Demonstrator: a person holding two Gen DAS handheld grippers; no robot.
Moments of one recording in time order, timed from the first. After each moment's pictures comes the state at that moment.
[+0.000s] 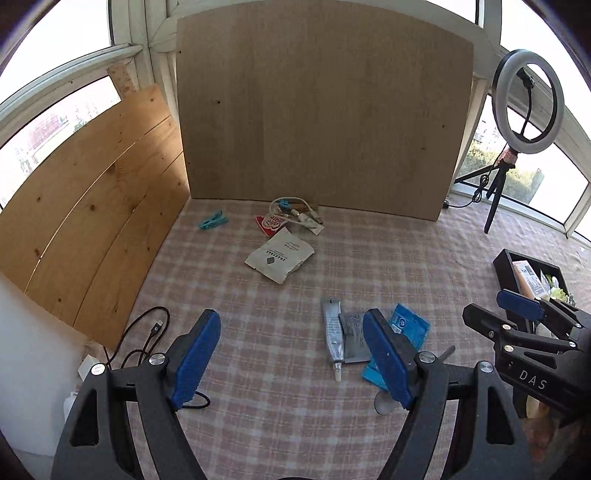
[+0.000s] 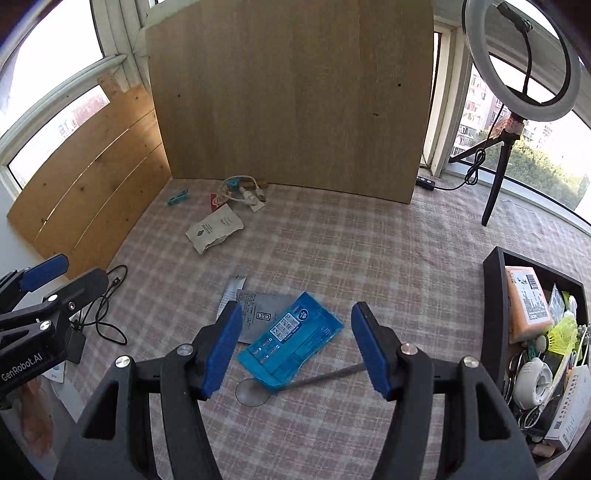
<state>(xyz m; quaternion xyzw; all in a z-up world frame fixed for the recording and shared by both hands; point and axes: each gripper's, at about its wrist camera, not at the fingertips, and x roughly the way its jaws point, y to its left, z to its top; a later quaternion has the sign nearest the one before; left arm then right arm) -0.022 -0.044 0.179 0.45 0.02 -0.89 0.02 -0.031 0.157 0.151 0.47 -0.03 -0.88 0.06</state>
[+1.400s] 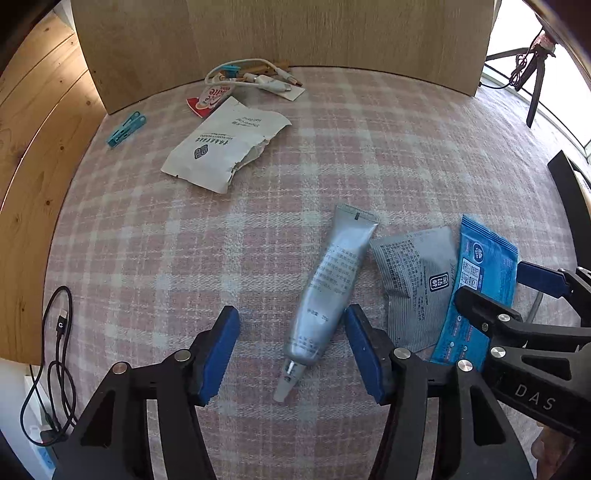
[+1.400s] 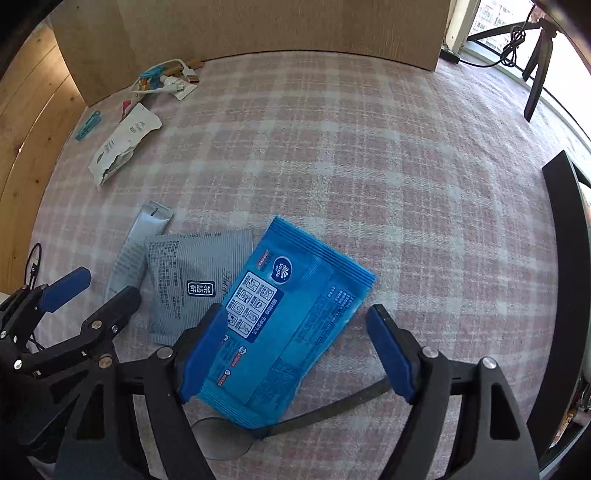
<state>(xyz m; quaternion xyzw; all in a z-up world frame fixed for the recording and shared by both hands) -0.081 0.001 0.010 0.59 -0.04 -0.81 -0.02 -0.091 0.142 0.003 0.62 -0.03 -0.79 -0.01</state>
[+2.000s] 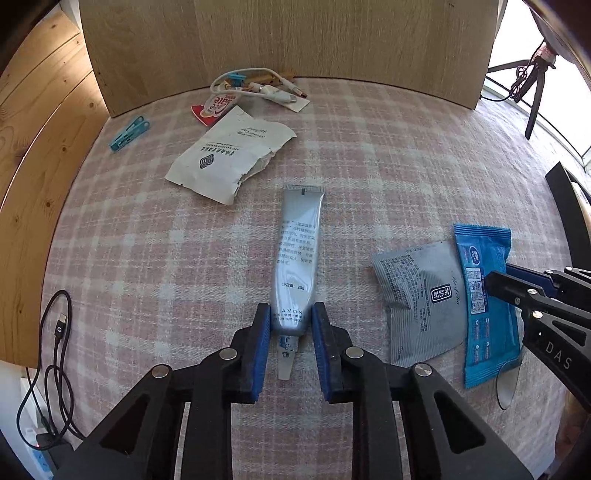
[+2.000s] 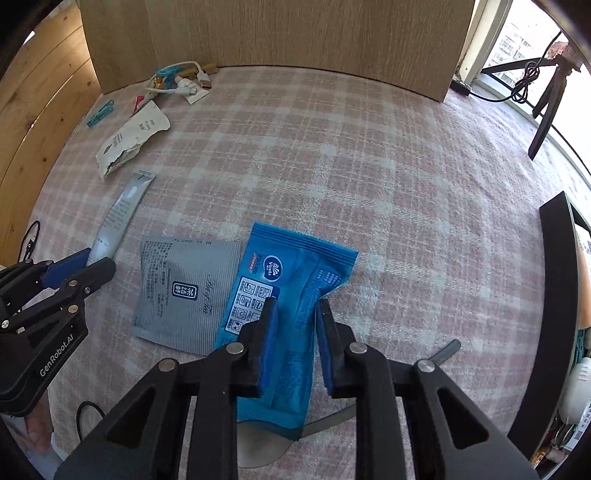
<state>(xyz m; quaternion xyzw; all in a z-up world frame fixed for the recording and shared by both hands) -0.096 -0.007 0.016 0.58 -0.02 -0.81 -0.03 -0.095 0.165 0.016 0.60 -0.02 -0.80 0.02</state>
